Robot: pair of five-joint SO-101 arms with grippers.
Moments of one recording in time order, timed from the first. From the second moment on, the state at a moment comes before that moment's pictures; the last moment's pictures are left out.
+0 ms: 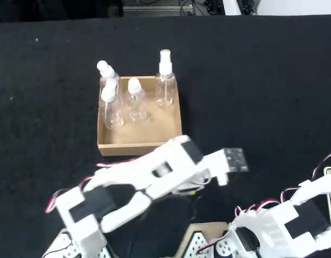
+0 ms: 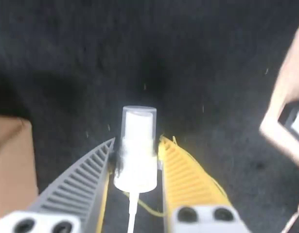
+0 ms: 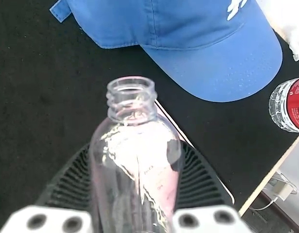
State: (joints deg) left arm 50.2 4.8 22.8 63.5 -26.3; right arm 65.6 1.2 -7.2 71.4 20.9
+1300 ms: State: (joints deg) left arm 38.1 -12.4 44.6 56.1 -33.1; right arm 53.3 -27.5 29.3 65.3 19.0
